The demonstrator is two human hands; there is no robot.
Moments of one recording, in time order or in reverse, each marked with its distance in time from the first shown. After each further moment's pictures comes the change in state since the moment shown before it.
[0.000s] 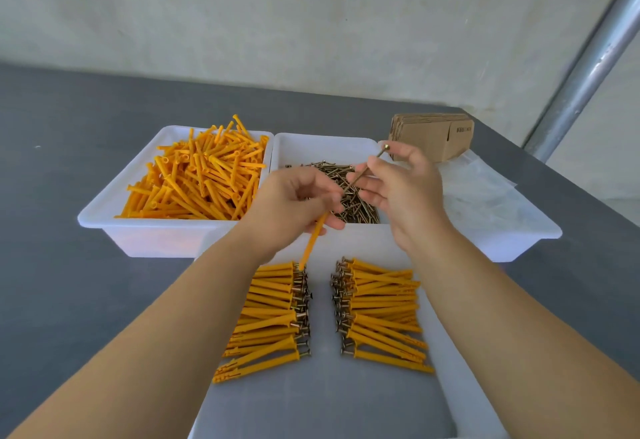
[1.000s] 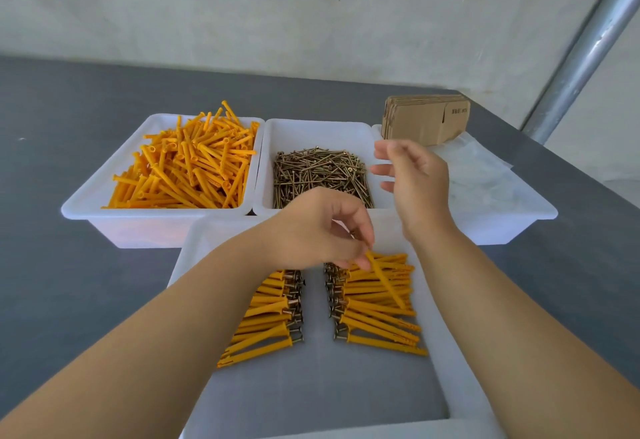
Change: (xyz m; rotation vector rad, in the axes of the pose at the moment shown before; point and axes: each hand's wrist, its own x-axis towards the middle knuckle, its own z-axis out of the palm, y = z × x) left_hand -0.013 0.003 0.028 0.186 -0.472 -0.011; right_hand 0.003 0.014 -0.027 -0.356 0.150 -0.206
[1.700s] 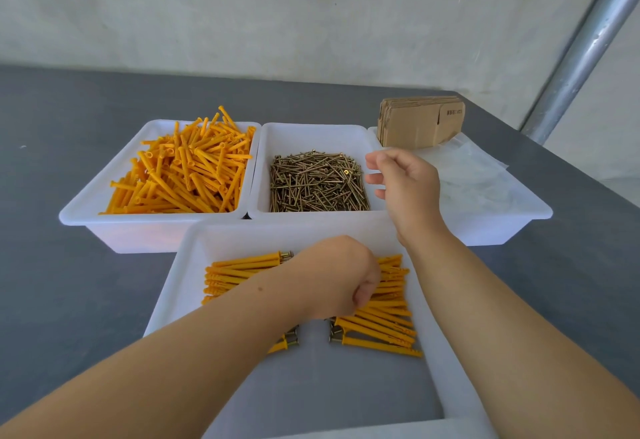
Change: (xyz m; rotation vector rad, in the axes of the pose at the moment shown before) left_hand 0.015 0.002 0.046 0.940 -0.350 -0.141; right_hand 0.001 0.006 -0.004 -0.051 -0.024 0.014
